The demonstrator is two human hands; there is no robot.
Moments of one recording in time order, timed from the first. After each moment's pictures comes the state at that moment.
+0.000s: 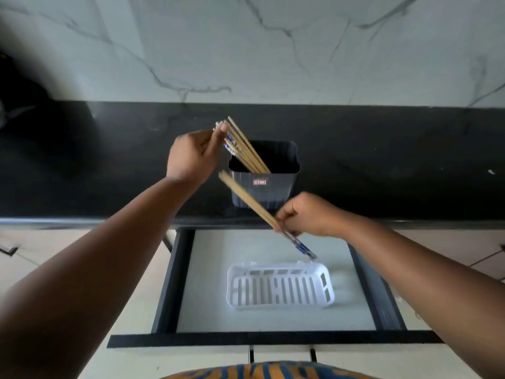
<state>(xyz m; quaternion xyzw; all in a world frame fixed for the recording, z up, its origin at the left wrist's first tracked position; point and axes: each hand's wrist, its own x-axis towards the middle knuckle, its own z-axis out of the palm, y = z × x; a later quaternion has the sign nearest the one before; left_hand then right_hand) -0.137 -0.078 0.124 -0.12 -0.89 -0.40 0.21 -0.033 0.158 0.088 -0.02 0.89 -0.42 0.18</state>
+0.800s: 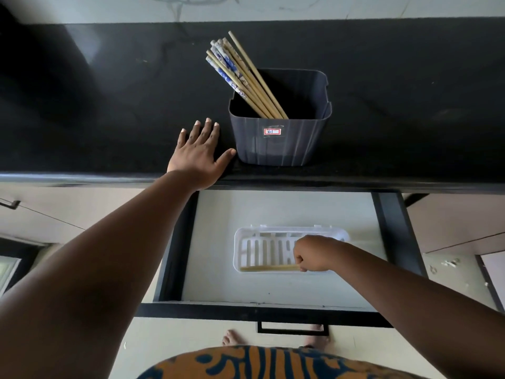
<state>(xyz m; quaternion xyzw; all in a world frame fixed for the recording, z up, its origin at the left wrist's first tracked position) -0.158 -0.096 -0.012 -0.16 -0.99 -0.05 0.00 -0.001 0.158 -0.088 -0.11 0.89 -0.06 0.44</state>
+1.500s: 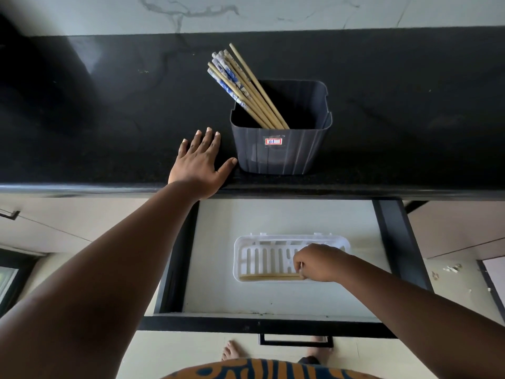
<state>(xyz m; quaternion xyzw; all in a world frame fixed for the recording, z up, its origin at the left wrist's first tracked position) -0.159 -0.096 -0.012 -0.17 -0.98 -0.06 0.02 0.006 0.162 -0.087 -0.08 0.91 -0.10 0.40</state>
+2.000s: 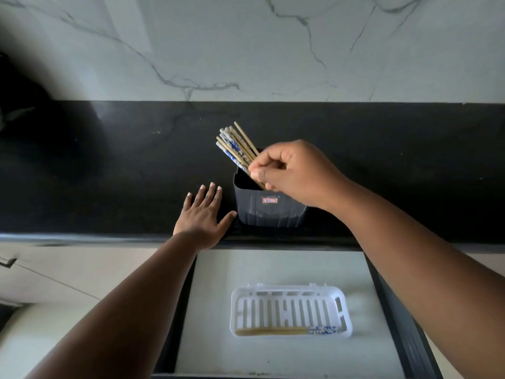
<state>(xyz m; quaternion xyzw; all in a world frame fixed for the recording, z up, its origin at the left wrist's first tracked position) -0.158 -0.095 -0.009 -0.16 -0.99 -0.05 0.00 -0.095 0.119 0.163 -0.11 0.88 -0.45 -0.04</state>
